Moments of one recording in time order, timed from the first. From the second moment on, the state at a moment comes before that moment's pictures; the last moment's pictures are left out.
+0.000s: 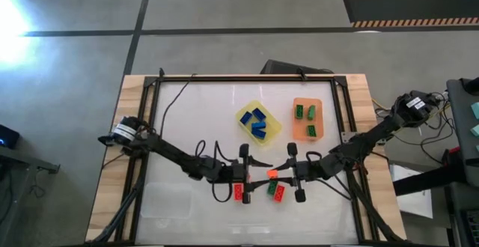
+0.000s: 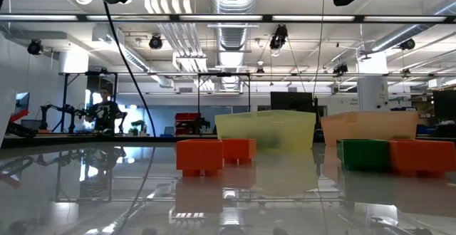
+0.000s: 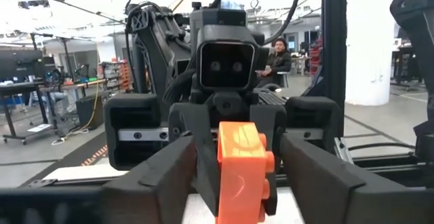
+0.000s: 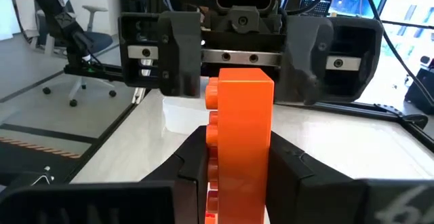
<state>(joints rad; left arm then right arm) -0.37 1.89 1.08 1.05 -0.37 0.14 0.54 1.31 0.57 0.64 0.41 -0.06</state>
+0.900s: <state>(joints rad) -0.40 1.83 1.08 0.87 -0.37 0.13 0.55 1.20 0.57 0.41 0.42 0.09</state>
